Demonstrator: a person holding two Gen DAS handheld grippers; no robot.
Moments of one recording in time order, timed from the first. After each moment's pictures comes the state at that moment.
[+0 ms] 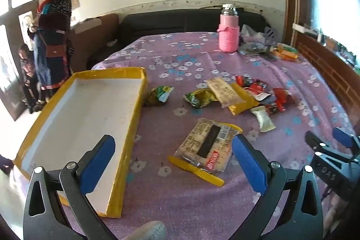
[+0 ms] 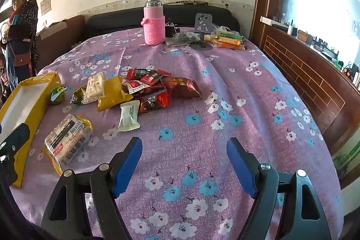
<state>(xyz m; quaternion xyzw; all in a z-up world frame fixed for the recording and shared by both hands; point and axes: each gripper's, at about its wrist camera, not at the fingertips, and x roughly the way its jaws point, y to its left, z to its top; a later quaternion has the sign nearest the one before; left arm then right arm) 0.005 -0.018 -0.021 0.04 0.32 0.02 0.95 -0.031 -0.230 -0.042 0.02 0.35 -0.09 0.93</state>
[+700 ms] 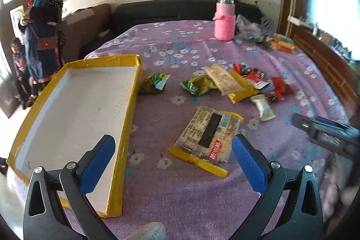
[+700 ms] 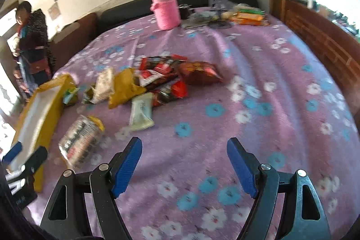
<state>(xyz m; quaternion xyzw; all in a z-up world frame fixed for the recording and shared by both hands) 0.006 -0.002 -0.026 0.02 0.36 -0.04 0.93 0.007 -0.244 -0.053 0.10 0.41 0.02 0.91</state>
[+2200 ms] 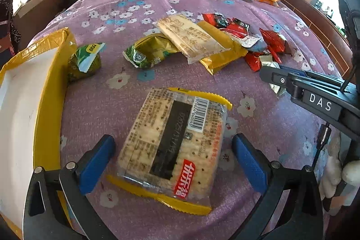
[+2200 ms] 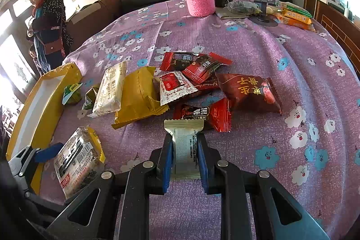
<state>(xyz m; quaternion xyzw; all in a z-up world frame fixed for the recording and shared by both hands) 0.083 -0.054 -0.089 0.07 0.48 -0.13 0.87 0.074 -0.220 -0.076 0.06 0.44 0.08 0.89</state>
